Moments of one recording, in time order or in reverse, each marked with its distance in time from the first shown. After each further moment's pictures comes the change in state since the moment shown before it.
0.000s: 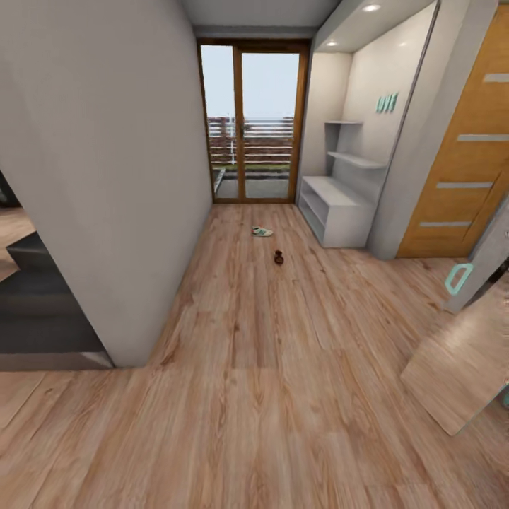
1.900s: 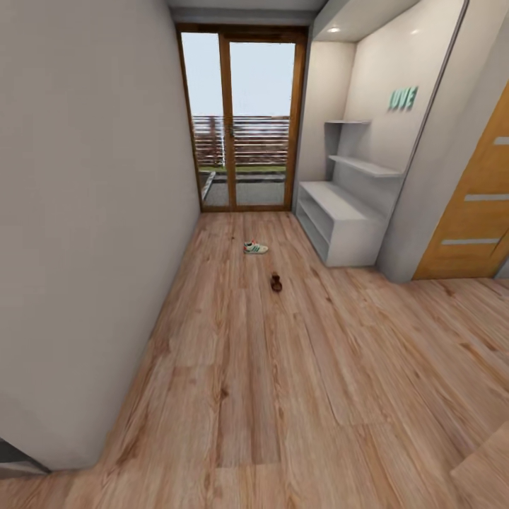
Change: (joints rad) left arm 0.000 0.003 0.000 0.000 0.000 0.000 0.000; right arm 0.000 0.004 0.005 0.006 0.002 0.000 0.001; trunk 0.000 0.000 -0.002
